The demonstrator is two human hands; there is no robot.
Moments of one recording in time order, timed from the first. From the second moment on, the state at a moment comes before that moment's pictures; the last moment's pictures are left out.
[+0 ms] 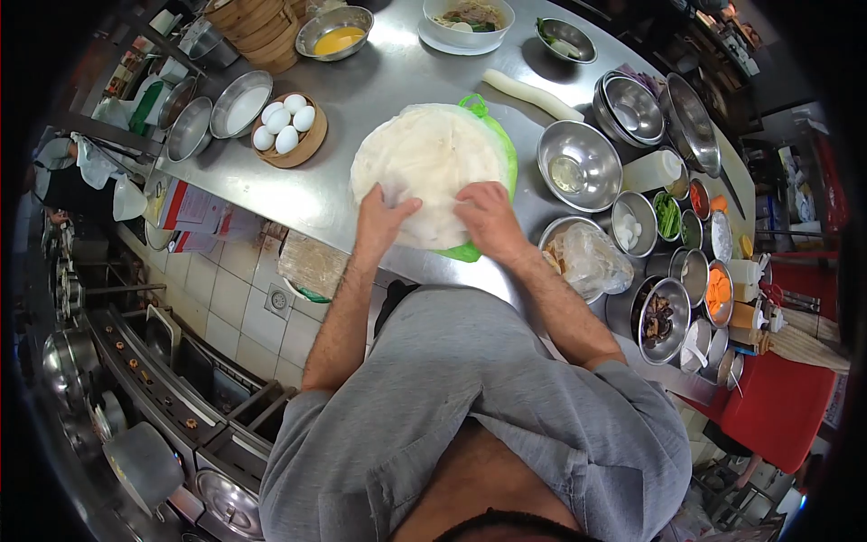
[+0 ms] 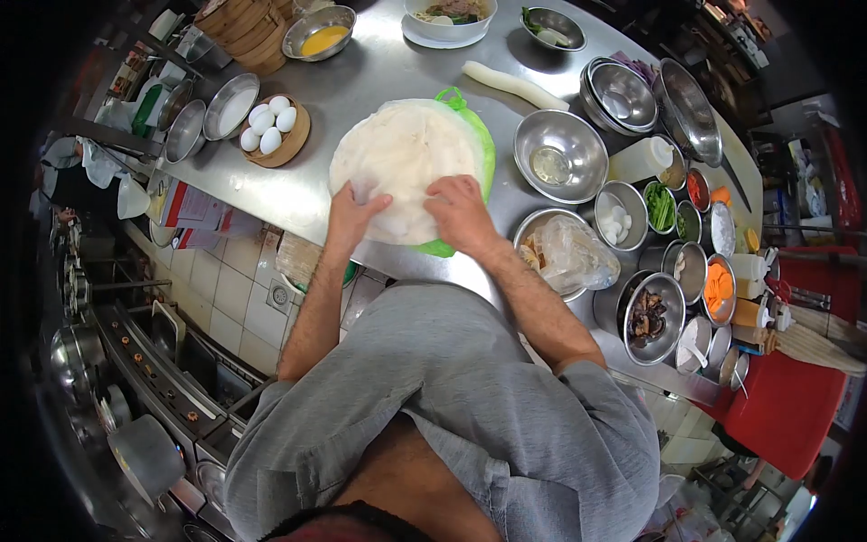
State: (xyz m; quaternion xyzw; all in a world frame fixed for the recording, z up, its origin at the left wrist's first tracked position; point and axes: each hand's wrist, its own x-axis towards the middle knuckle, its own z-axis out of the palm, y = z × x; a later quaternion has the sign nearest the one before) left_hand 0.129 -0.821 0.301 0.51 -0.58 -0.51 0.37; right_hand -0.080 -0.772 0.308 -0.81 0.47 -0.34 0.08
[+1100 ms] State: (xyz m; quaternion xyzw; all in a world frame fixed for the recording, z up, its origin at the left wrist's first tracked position) left_hand 0.114 -0.818 0.314 0.48 -0.47 -0.60 0.43; right_hand -0.076 -0.805 0.310 -0.53 0.77 -0.29 0.18
